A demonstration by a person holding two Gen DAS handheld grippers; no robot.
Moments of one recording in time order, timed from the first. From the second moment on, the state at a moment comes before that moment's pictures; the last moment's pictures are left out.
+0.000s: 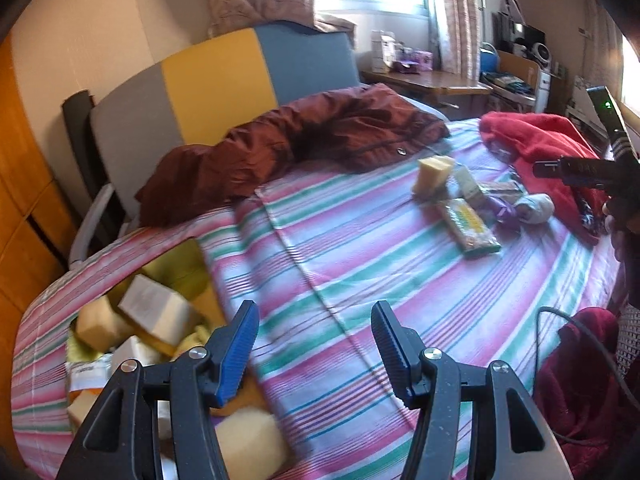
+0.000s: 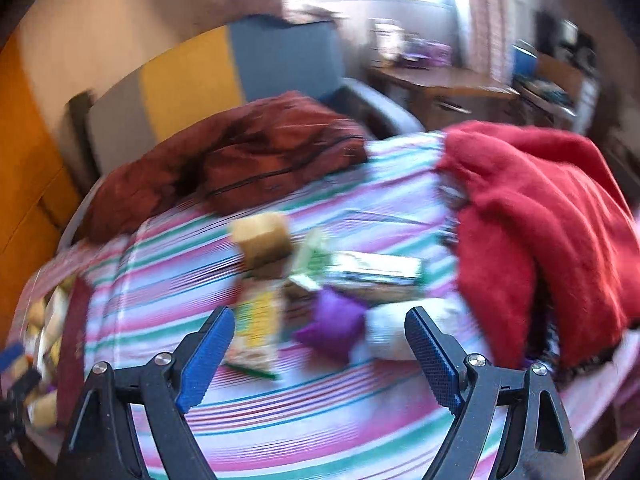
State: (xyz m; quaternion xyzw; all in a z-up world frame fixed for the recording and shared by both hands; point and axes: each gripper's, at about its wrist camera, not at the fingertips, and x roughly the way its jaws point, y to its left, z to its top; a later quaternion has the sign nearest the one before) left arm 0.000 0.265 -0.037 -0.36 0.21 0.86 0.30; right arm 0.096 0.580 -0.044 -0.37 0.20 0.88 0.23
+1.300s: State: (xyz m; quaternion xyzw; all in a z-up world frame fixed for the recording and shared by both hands) left arm -0.040 0.423 -0.107 -0.46 0.17 0.76 0.42; right arm 0.037 0.617 -0.133 -0.46 0.28 0.82 0.20
